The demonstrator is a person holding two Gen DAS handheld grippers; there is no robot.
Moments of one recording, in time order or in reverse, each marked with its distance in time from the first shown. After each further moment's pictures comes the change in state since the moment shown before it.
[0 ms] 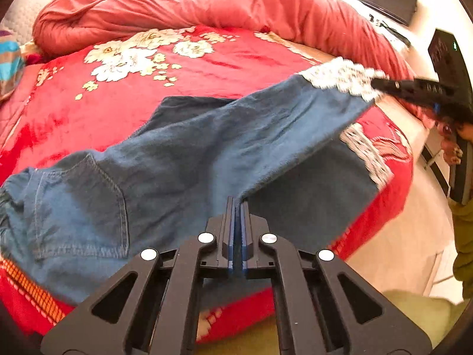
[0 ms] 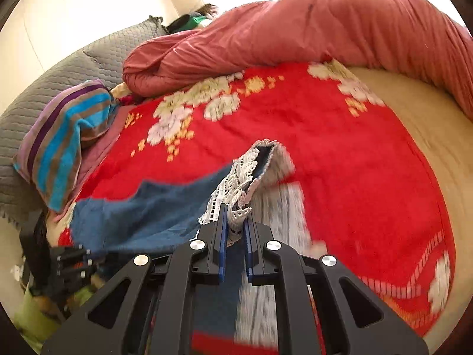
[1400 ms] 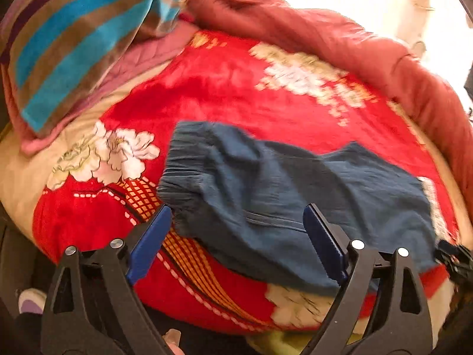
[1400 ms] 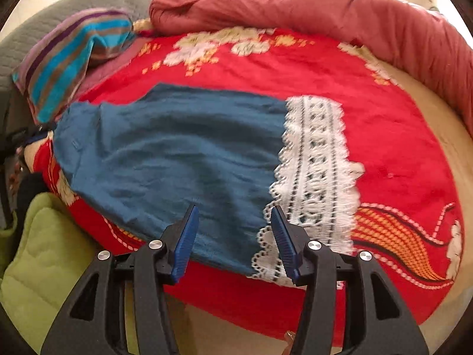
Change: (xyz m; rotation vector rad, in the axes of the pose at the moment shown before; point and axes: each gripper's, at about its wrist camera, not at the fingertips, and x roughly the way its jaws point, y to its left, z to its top) left arm -0.061 0.138 -0.039 -0.489 -0.087 0.409; right arm 0.047 0.042 -0.087 -0.281 0.149 -0.087
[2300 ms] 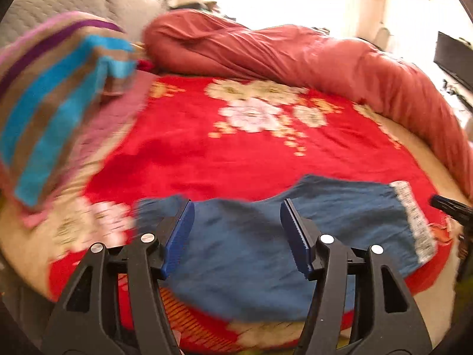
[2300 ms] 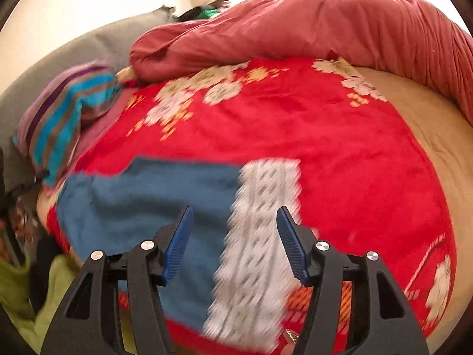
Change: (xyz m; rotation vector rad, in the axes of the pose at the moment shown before) left arm -0.040 -0.061 0.048 0.186 -0.123 -0.106; right arm -0.017 -0.094 0.070 0.187 -0.147 0.062
